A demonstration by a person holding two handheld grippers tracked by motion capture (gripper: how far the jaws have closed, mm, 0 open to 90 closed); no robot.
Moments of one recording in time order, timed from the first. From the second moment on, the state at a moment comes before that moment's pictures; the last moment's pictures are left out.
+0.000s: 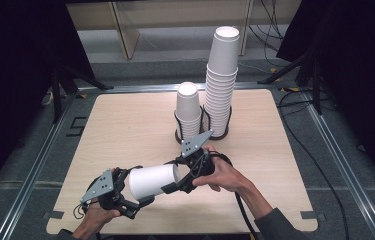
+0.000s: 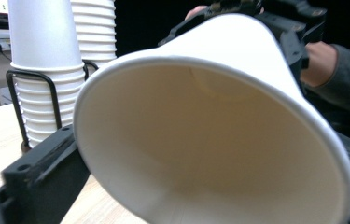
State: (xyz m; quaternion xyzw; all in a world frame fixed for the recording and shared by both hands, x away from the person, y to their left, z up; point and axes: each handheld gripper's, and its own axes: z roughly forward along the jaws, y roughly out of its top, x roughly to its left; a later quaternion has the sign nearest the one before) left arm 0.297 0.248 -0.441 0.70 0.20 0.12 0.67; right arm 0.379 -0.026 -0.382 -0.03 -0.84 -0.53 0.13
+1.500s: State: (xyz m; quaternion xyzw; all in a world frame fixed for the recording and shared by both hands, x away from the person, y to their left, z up) left arm 0.297 0.236 -0.440 0.80 0.15 0.13 0.57; right arm 0.350 -0.010 -0.375 0.05 -0.95 -0.31 -0.04
